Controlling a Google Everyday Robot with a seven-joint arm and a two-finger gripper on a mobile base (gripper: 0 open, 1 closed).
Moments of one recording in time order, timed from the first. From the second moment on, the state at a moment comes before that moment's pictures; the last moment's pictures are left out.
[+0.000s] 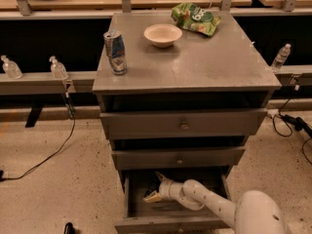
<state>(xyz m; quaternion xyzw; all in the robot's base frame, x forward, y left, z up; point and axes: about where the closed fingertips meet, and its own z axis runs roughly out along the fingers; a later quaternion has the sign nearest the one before) 0.628 0.007 0.170 -0.49 0.72 0.21 0.44</state>
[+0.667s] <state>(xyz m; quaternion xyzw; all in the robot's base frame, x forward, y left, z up) 0.654 0.000 0.128 -0.48 0.73 0.22 0.43</state>
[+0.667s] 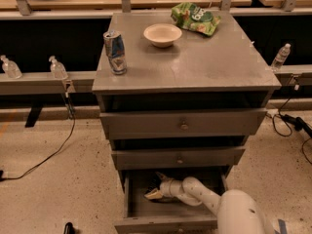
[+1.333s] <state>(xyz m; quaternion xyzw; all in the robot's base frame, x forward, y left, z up) 0.658 -0.010 0.099 -0.47 0.76 0.22 0.39</state>
